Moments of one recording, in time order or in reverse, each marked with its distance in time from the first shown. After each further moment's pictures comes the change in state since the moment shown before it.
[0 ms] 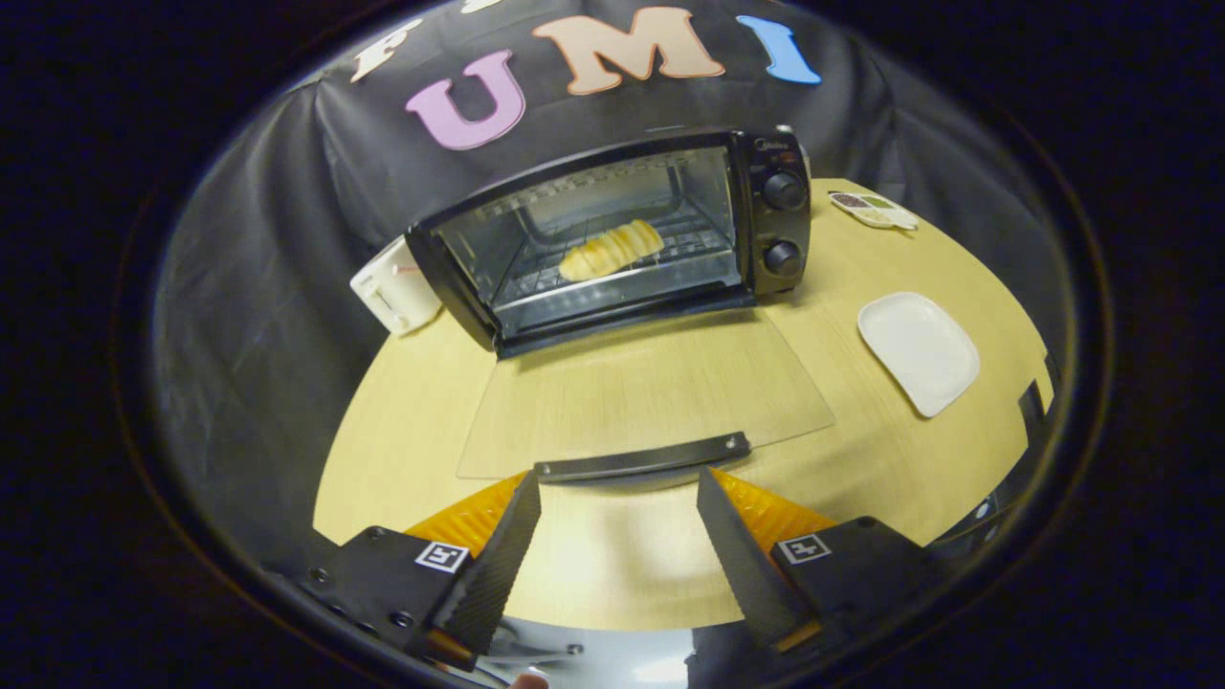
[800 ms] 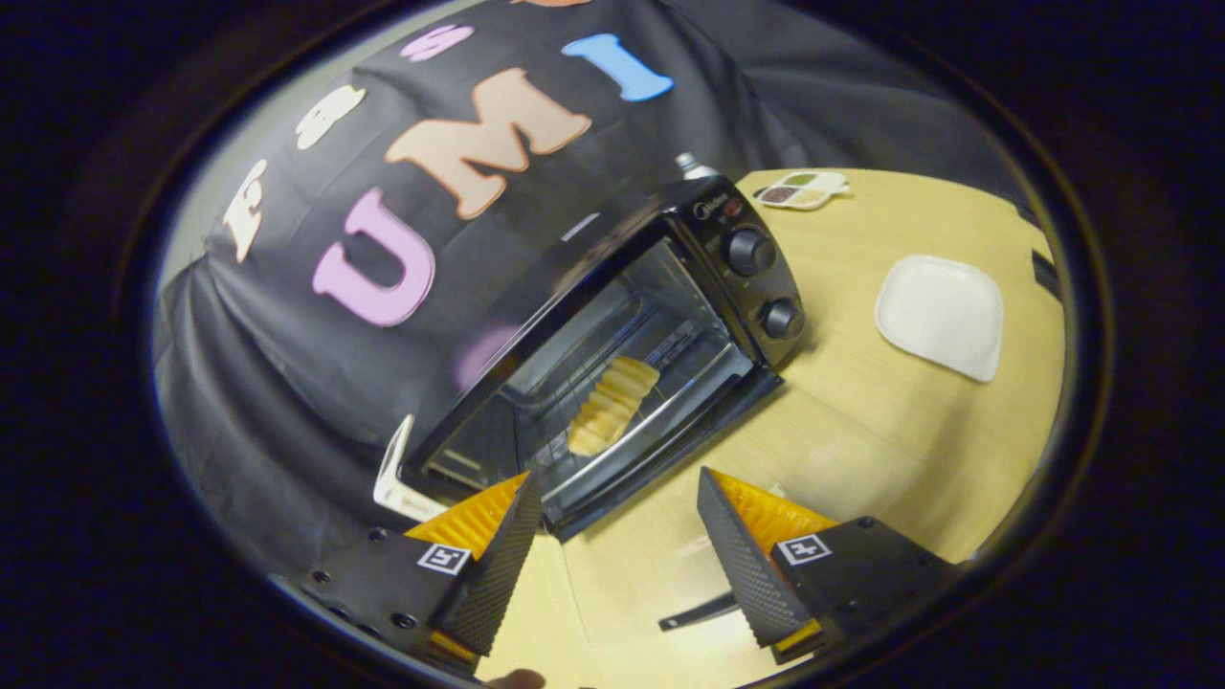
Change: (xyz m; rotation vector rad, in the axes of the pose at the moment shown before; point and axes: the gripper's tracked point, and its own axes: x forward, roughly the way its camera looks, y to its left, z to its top) arm 0.021 0.023 0.122 0.489 -0.264 0.052
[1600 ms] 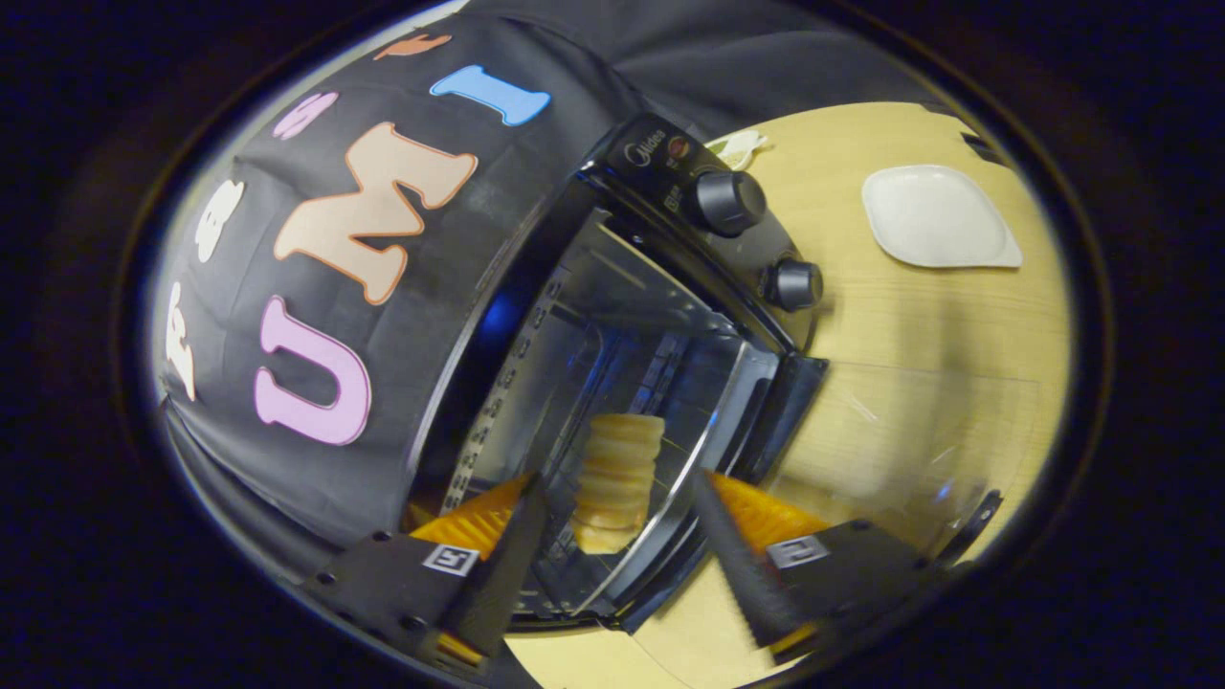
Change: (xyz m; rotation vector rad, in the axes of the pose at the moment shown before) arm 0.102 -0.001 0.030 0.451 -0.140 -0.142
